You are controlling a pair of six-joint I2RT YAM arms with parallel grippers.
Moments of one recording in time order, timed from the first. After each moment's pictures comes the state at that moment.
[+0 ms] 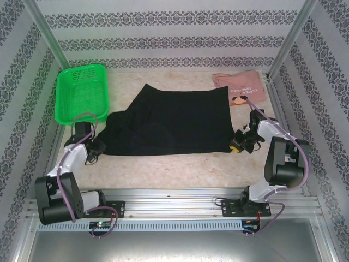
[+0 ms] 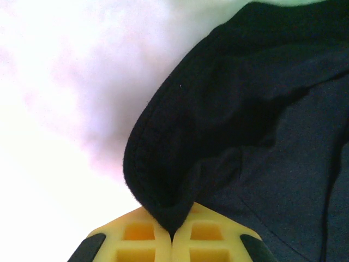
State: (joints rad) left arm 0.24 1.19 0.59 -0.59 0.05 -0.63; right arm -0.17 1.58 0.89 -0.84 -0.38 0.46
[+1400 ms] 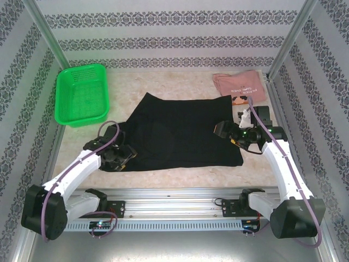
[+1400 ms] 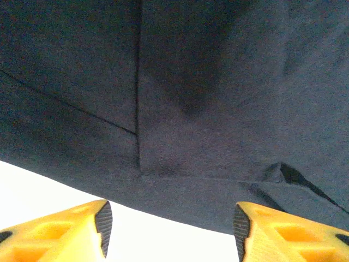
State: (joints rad) left arm -0.31 1.11 0.63 -0.73 0.19 -1.12; right arm 0.02 1.08 0.92 -0.88 -0.53 0.44
